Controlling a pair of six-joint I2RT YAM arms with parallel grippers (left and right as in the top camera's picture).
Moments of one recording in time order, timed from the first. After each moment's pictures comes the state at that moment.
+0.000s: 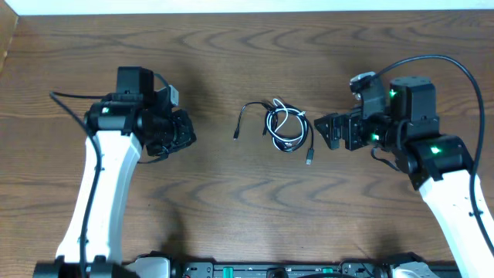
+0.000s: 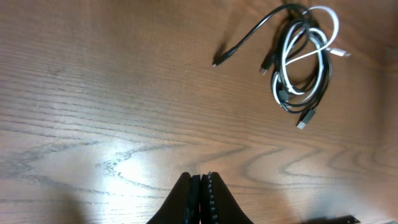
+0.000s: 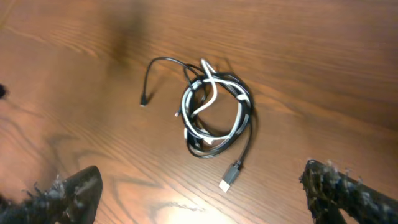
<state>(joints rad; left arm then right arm) -0.01 1.43 1.25 -1.13 0.39 -0.31 0.20 1.22 1.06 -0.66 -0.42 0.09</state>
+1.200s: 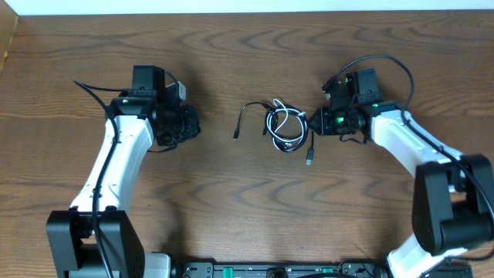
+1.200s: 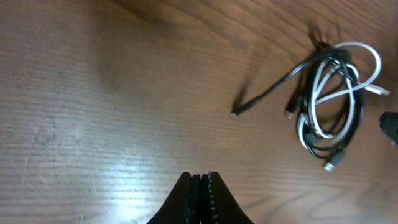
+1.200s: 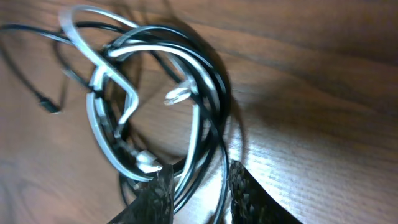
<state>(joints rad) -0.01 1.58 1.15 -0.84 0.36 -0.30 0.20 1.82 1.07 -0.39 -0.45 0.21</state>
